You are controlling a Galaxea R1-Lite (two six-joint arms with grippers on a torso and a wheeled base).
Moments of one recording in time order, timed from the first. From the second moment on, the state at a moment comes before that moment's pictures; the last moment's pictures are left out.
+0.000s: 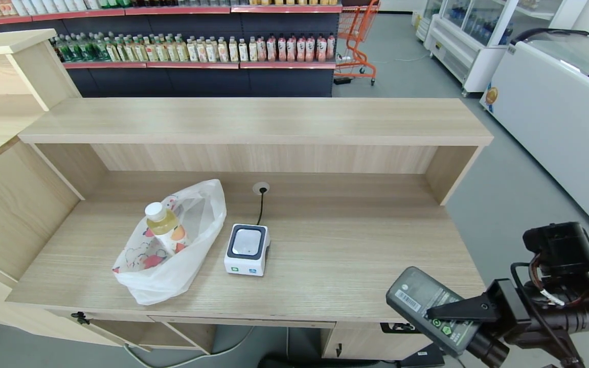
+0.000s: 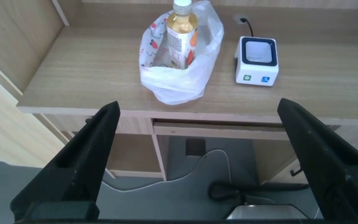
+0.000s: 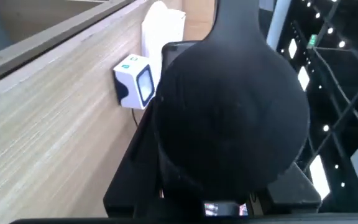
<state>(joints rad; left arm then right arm) 0.00 0.00 0.00 0.00 0.00 0.00 0.10 1.67 -0.51 -0.30 1.24 -2.80</state>
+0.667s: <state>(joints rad) 0.00 0.00 0.00 0.00 0.00 0.00 0.22 1.65 -0.55 -0.36 1.31 -2.80</state>
